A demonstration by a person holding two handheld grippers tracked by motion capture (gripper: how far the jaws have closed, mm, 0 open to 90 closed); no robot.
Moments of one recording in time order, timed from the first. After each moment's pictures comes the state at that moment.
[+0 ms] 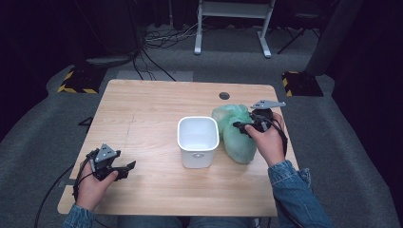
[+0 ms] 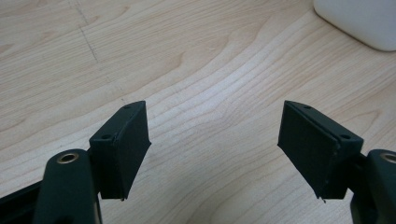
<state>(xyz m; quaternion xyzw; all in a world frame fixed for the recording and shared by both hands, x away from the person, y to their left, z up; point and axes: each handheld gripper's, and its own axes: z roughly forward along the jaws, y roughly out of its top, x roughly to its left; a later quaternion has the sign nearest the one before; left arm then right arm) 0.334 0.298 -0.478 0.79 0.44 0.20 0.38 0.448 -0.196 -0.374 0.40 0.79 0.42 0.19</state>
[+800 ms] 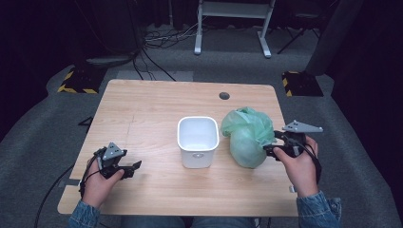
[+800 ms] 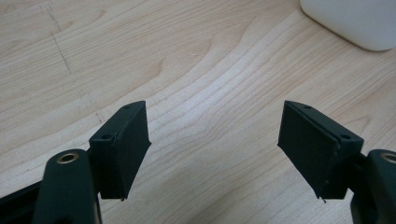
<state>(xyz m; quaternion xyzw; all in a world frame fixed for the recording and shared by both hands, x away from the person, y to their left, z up) 0.341 0.283 -0.480 0.80 0.43 0.19 0.38 0.372 -0.266 -0.374 0.45 0.77 0.40 0.20</state>
